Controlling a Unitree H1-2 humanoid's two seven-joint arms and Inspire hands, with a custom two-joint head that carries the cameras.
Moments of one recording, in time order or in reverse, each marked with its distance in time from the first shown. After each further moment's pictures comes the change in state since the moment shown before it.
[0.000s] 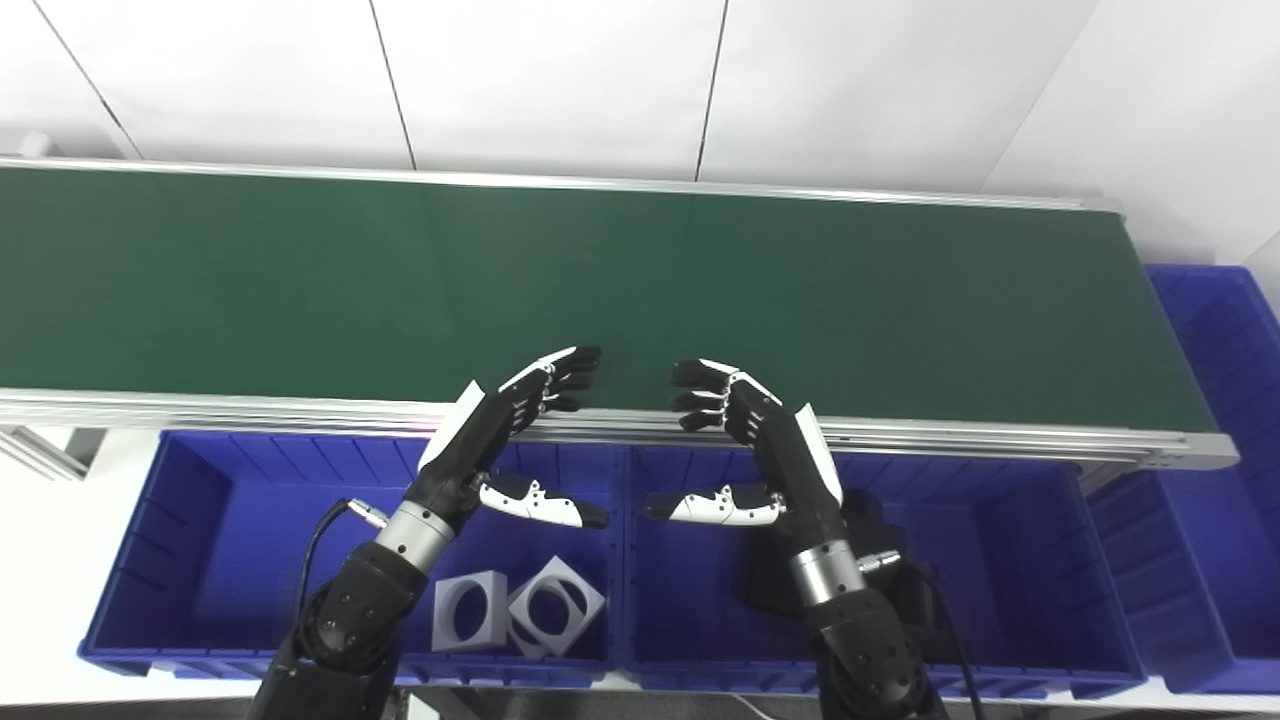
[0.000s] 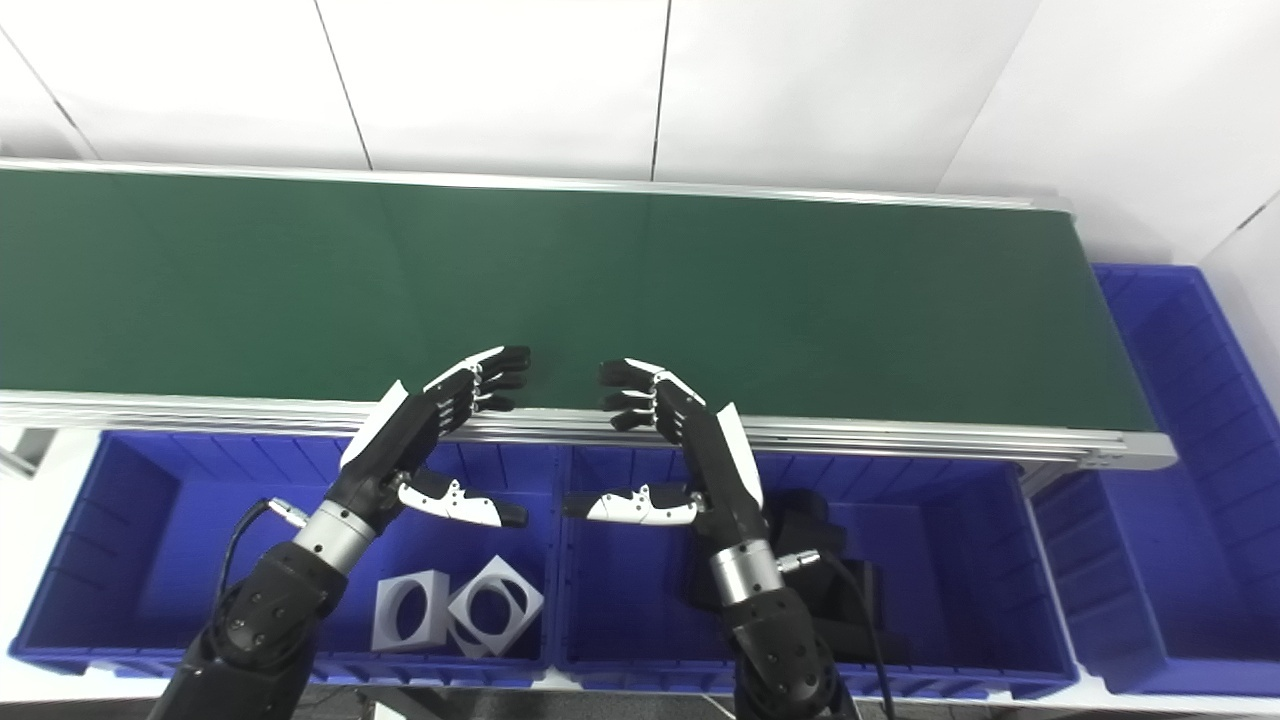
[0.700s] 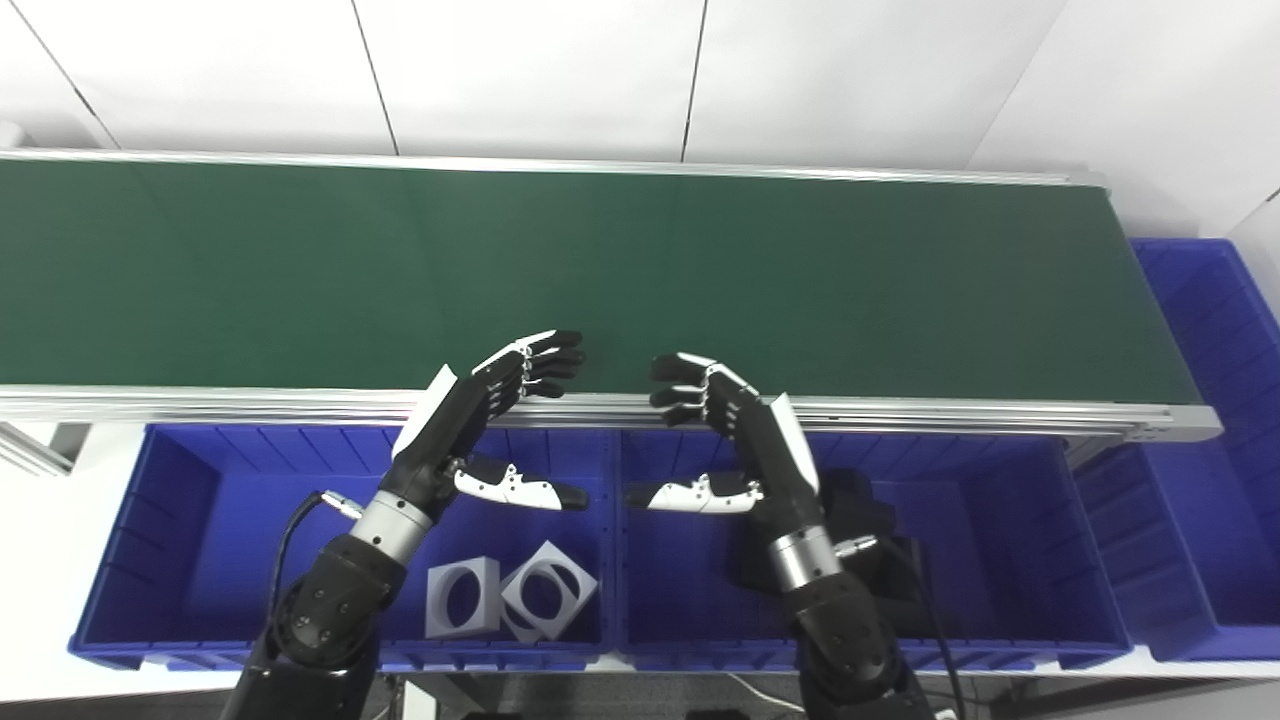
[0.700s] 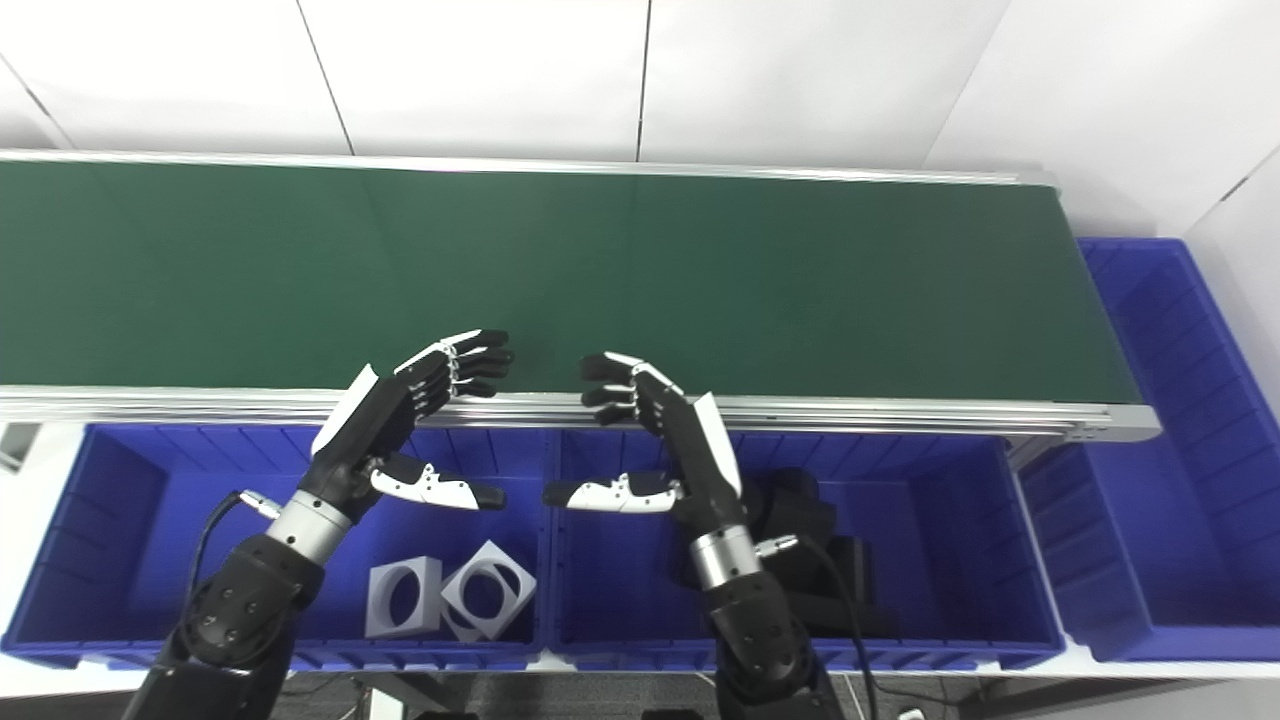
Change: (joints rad) left arm 0.023 0.030 0.000 -0.062 -0.066 0.025 -0.021; right arm 0.001 0.027 0.010 0.069 -0.059 0.002 -0.037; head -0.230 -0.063
